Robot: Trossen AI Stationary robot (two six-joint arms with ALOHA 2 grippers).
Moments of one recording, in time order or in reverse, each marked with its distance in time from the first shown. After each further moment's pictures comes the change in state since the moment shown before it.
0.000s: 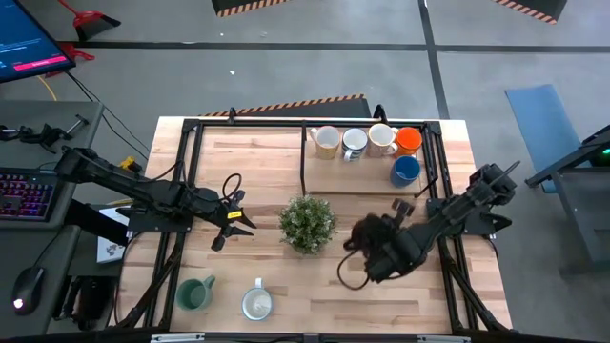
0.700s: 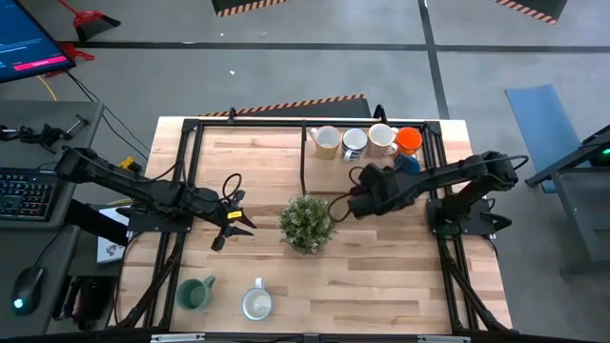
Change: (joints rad) left arm 0.000 0.000 0.000 -0.003 -0.001 0.004; right arm -0.432 -0.090 -0.136 -0.032 0.142 -0.261
